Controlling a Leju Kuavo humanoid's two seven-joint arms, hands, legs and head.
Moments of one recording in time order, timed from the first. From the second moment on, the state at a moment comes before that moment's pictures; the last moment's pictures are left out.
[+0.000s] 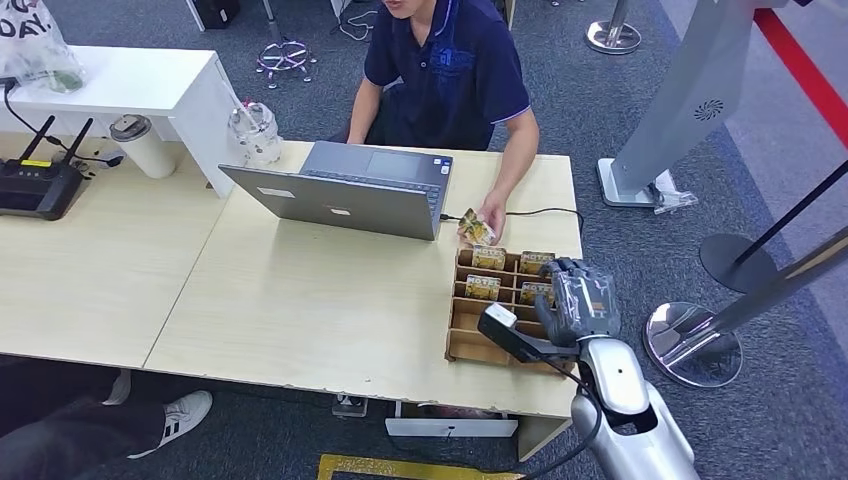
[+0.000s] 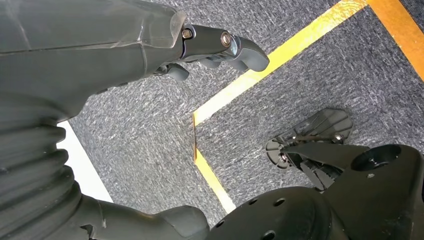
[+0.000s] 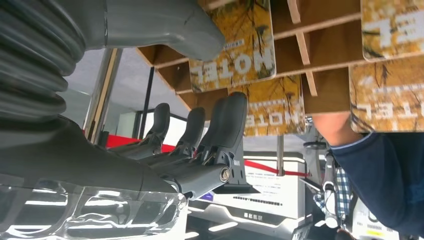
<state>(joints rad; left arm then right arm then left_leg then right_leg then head) -0.09 0.06 -1.53 -0.02 1.15 0.00 -0.30 -0.39 -0.06 0.47 -1.14 1.39 -0.15 0.16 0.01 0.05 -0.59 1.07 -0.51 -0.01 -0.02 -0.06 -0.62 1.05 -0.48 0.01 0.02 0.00</state>
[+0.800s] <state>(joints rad) -0.08 0.06 -1.54 -0.02 1.16 0.02 -0.30 -0.38 -0.07 0.45 -1.20 1.38 -0.23 0.15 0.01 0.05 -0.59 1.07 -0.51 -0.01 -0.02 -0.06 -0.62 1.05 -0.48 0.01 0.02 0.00</state>
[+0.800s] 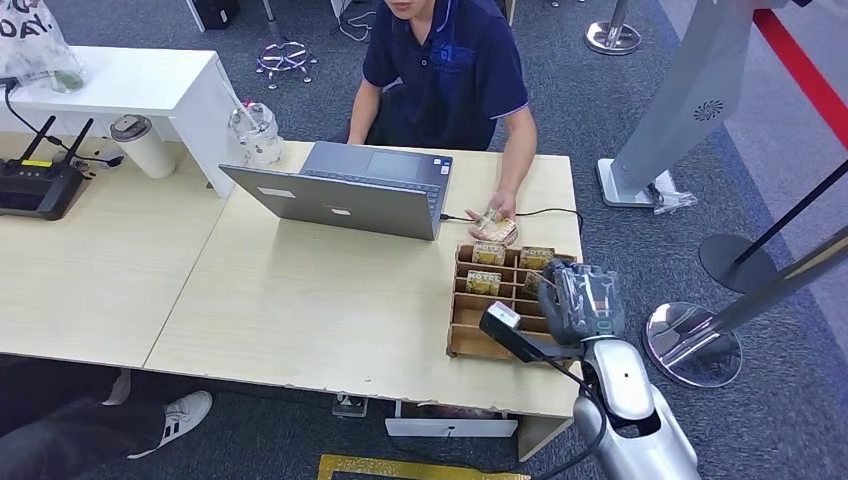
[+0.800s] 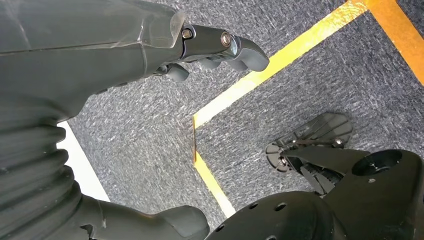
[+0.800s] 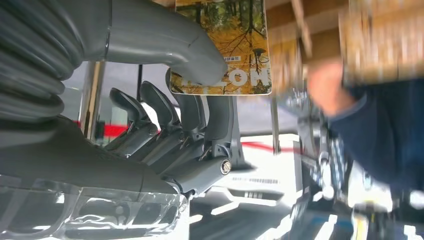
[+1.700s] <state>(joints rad) -0.10 0.06 -1.54 -0.02 1.00 0.00 -0.26 -0.68 0.06 0.37 -0.94 1.20 -0.29 0.04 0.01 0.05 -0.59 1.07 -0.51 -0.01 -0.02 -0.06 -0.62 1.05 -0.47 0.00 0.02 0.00</state>
